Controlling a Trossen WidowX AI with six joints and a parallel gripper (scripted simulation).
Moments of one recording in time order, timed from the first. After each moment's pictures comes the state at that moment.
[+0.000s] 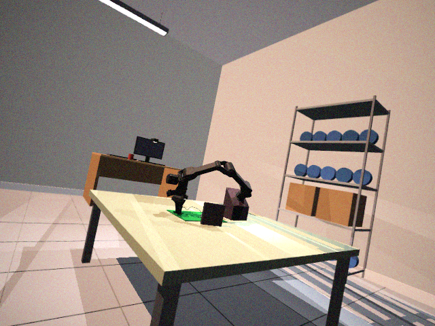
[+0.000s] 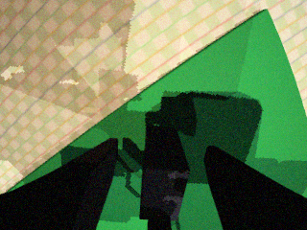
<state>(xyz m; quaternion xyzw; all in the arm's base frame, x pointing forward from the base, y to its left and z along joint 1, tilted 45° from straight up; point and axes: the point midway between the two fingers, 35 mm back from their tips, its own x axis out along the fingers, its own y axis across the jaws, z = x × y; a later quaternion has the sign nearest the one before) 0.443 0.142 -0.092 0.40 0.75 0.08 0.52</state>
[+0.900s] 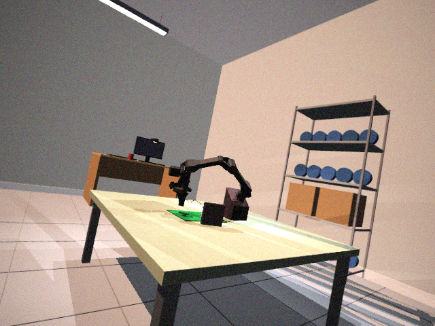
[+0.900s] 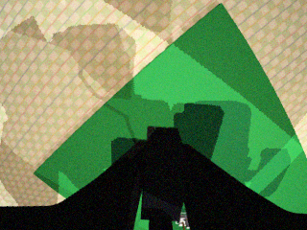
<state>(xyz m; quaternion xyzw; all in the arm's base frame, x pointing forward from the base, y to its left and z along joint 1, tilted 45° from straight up) 0.444 0.110 -0.055 0.43 0.75 0.05 0.50</state>
